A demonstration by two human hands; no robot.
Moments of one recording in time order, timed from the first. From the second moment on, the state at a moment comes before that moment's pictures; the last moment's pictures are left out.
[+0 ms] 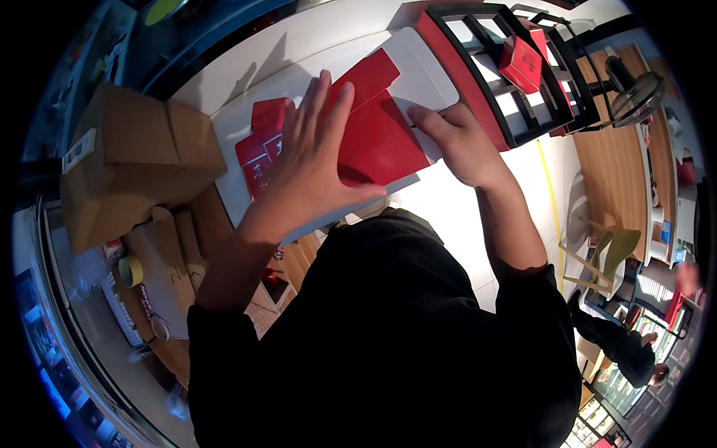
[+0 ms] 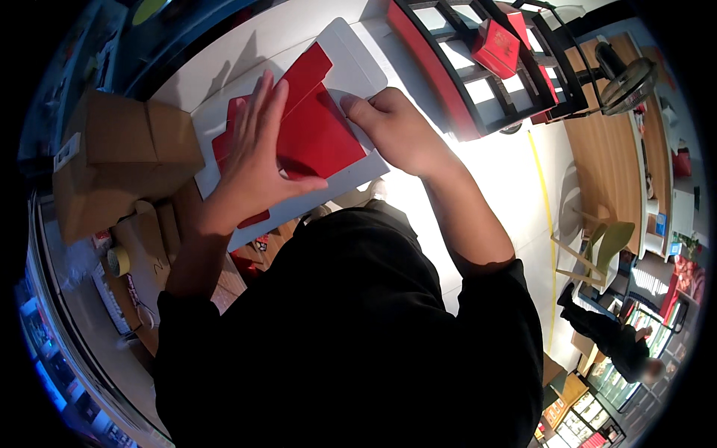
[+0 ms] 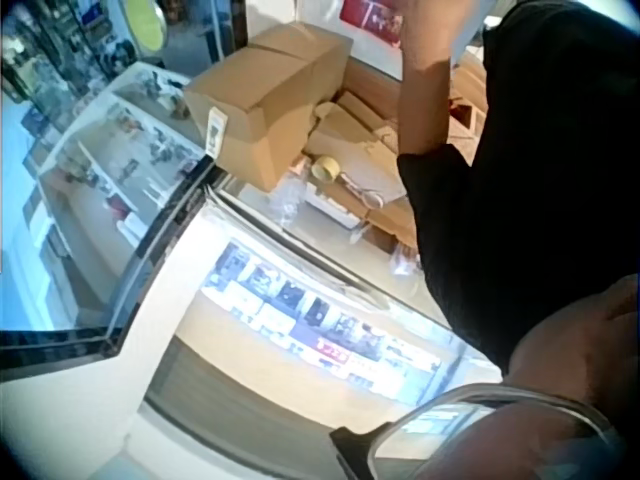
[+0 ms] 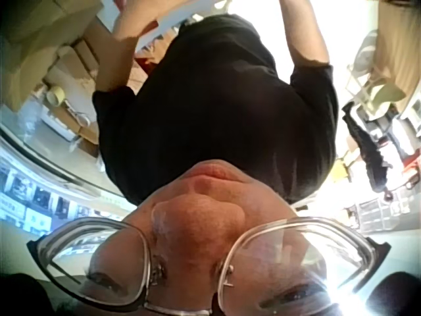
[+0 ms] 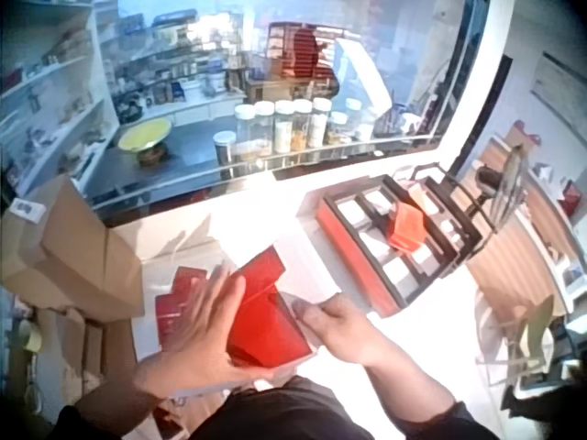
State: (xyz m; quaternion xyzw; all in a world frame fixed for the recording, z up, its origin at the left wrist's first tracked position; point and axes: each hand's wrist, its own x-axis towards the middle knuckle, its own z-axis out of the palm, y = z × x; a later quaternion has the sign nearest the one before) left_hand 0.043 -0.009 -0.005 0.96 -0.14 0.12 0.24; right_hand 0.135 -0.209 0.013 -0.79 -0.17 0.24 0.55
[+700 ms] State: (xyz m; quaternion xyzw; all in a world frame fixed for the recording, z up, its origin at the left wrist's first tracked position) left_hand 0.034 -0.009 -0.016 0.96 -0.11 0.06 0.27; right_hand 0.114 -0.209 0.030 -0.81 -0.16 0.31 0.47
